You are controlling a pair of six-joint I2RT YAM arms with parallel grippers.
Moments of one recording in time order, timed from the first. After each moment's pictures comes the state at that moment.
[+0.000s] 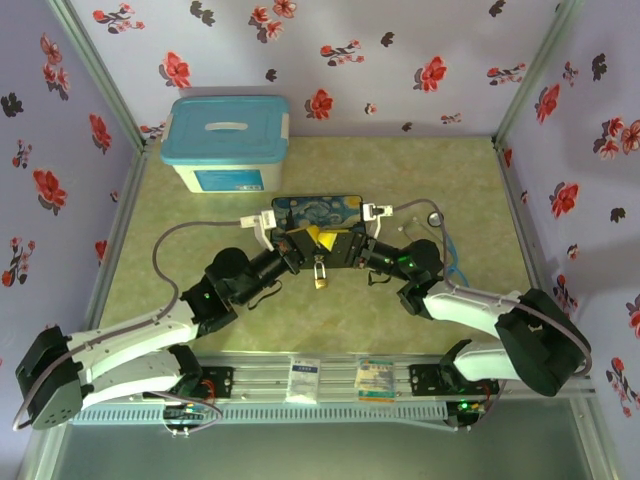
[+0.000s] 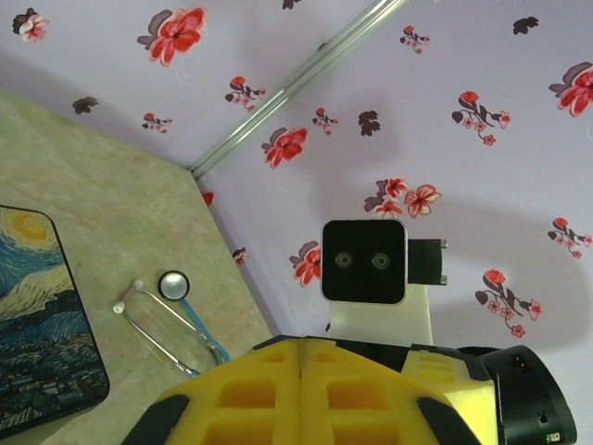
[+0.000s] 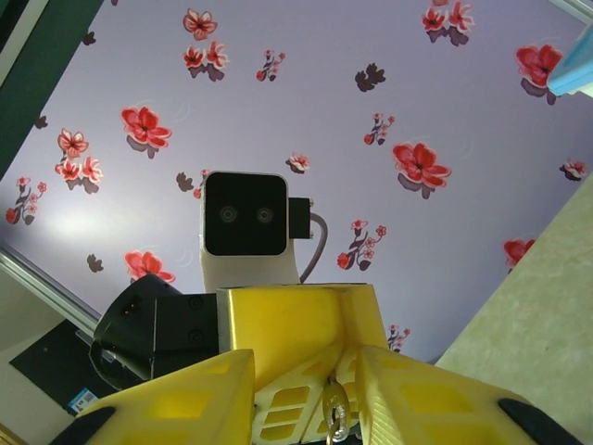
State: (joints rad) left arm -1.01 1.01 0.59 0.51 -0.13 -0.88; right arm 0.71 1.29 0.46 1.21 -0.63 1.19
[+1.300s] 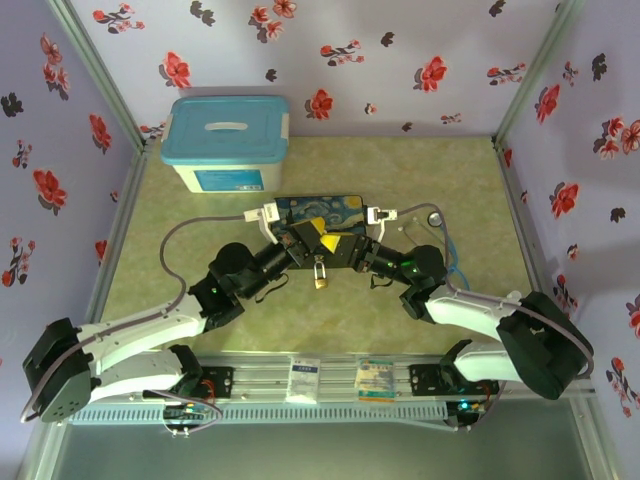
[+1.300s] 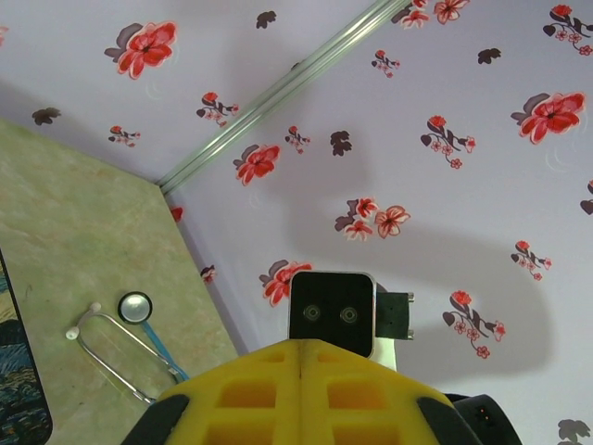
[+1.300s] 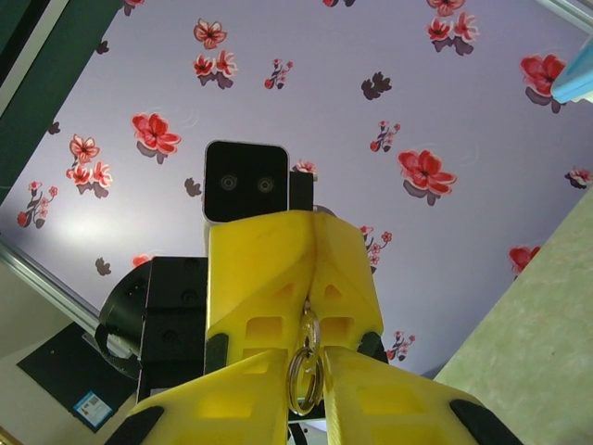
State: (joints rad) left arm -1.00 1.08 0.62 0.60 -0.12 -0.93; right arm 0.71 1.27 0.41 1.25 -0.61 1.20
